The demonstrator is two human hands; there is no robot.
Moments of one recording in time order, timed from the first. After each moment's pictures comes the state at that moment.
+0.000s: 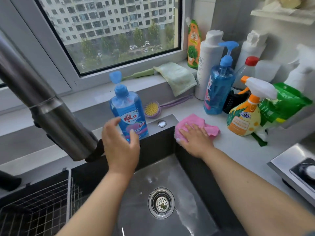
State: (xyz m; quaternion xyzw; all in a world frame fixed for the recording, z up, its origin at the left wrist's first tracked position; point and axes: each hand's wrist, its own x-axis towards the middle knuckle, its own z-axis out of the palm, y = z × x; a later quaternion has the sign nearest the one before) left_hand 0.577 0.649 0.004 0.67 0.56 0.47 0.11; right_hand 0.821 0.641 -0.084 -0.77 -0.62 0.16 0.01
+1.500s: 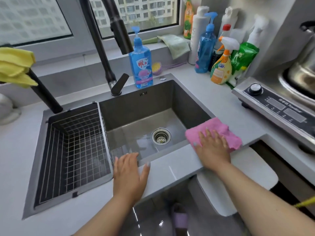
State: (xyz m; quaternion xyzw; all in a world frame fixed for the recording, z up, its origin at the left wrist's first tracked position) left_hand 0.417 0.345 -0.097 0.80 0.57 0.15 0.11; right_hand 0.691 0.314 -0.096 -0.85 -0.52 0.09 -0.03
